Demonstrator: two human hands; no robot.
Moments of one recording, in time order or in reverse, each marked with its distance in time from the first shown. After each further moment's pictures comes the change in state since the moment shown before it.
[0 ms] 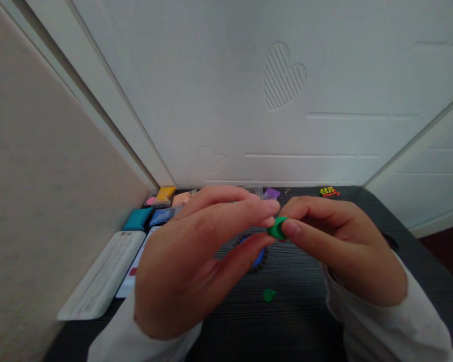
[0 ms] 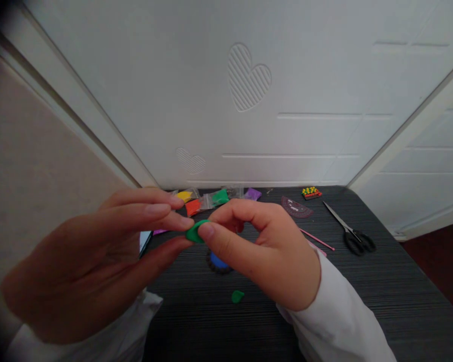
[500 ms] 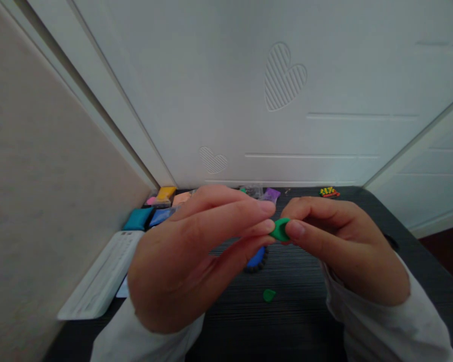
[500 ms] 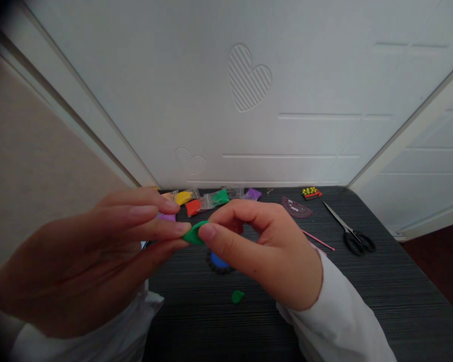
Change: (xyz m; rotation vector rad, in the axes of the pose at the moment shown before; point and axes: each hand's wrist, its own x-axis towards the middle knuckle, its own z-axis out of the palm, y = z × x) left_hand 0.002 0.001 -0.005 0.060 0.025 0.091; right_hand 0.001 0.000 0.000 0.039 -0.019 -0.011
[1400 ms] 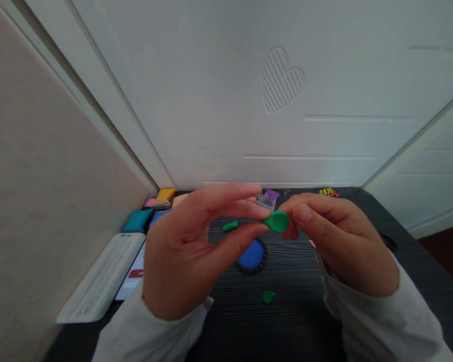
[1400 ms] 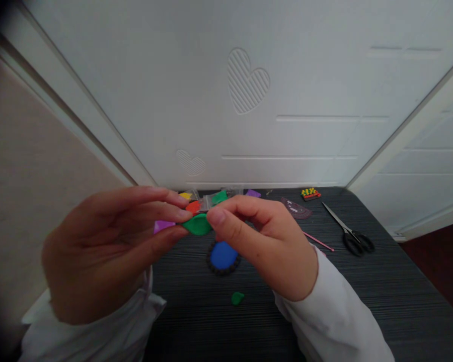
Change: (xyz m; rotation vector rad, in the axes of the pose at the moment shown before) left_hand -0.001 -0.008 0.015 -0.143 0.174 -0.048; right_hand 0.003 0.006 0.000 0.066 0.084 -0.023
